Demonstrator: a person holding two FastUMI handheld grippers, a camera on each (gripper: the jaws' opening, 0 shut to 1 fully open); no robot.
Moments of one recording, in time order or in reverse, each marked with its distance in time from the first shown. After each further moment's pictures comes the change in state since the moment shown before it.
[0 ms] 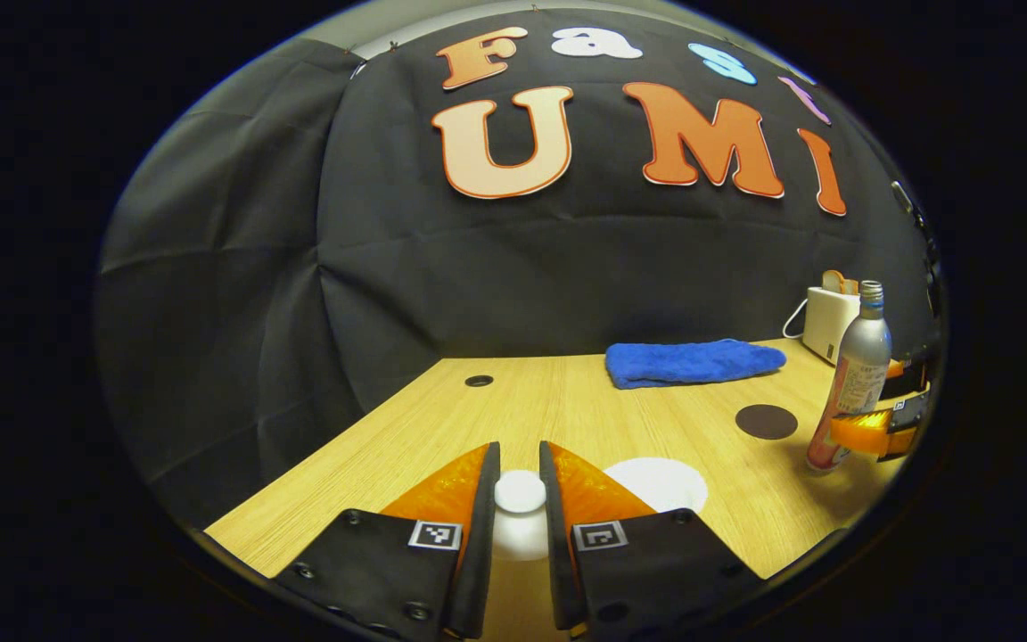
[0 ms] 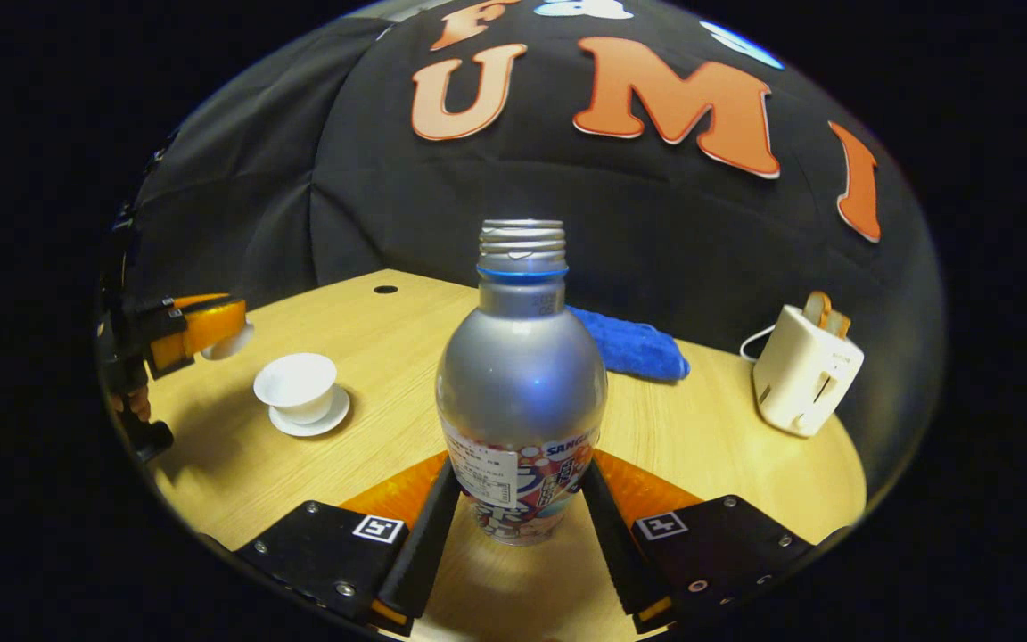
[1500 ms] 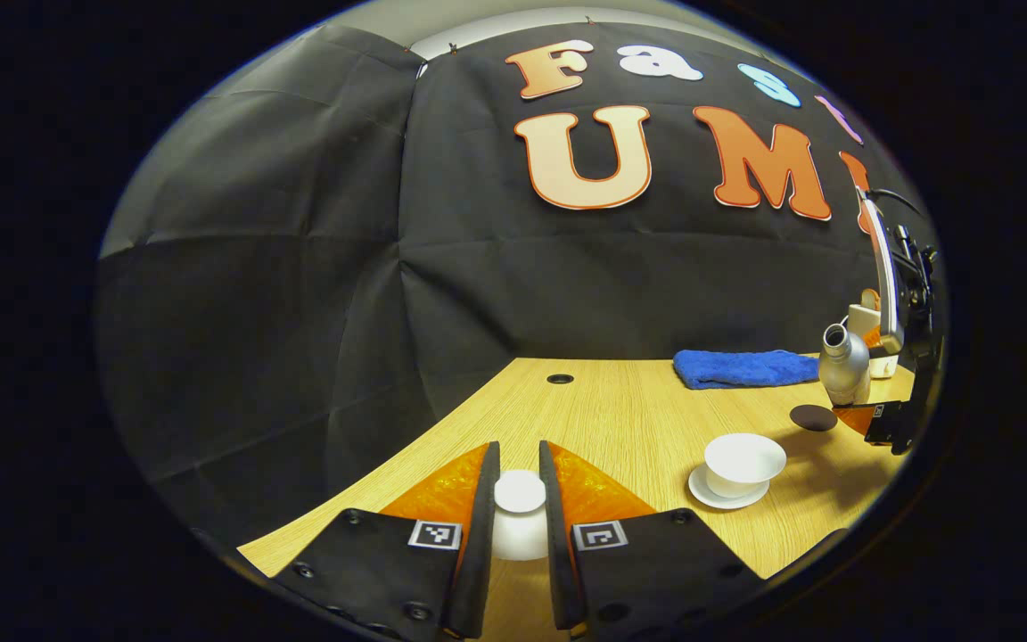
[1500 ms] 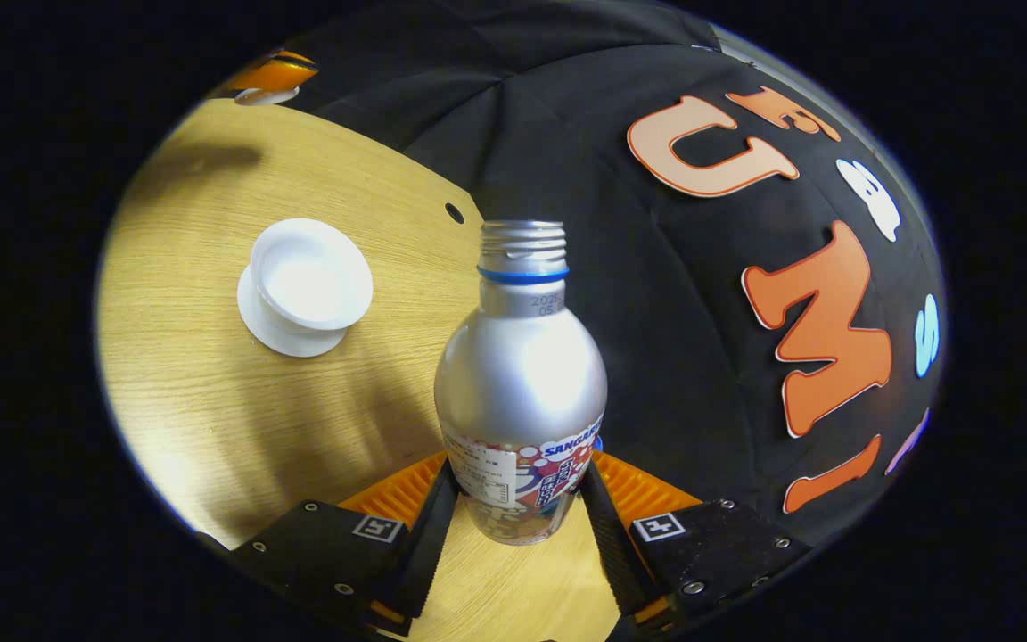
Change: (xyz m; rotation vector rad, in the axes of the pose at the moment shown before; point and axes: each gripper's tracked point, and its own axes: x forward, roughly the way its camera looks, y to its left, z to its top) left arm -0.039 0.100 -0.010 -0.047 -0.038 0.129; right arm 0.023 0.043 0.050 -0.817 -0.014 -0.109
